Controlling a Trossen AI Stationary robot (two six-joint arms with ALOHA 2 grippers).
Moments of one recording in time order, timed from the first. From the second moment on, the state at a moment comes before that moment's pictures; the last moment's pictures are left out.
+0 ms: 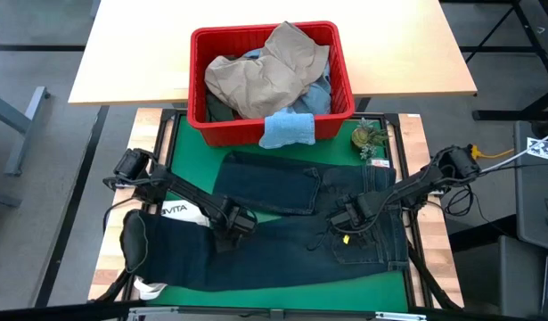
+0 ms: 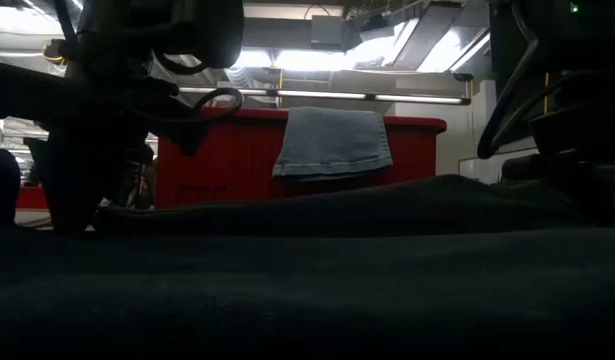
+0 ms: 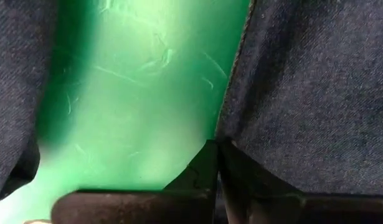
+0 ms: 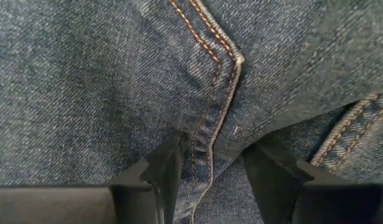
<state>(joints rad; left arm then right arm) -0.33 1.83 1.11 -0.96 0.06 -0.62 0.22 1.57 0.76 -0.84 -0.11 -0.06</state>
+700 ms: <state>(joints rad) -0.27 1.75 1.11 -0.97 0.20 -0.65 0.22 1.57 0.82 -0.90 -0.12 -0.06</state>
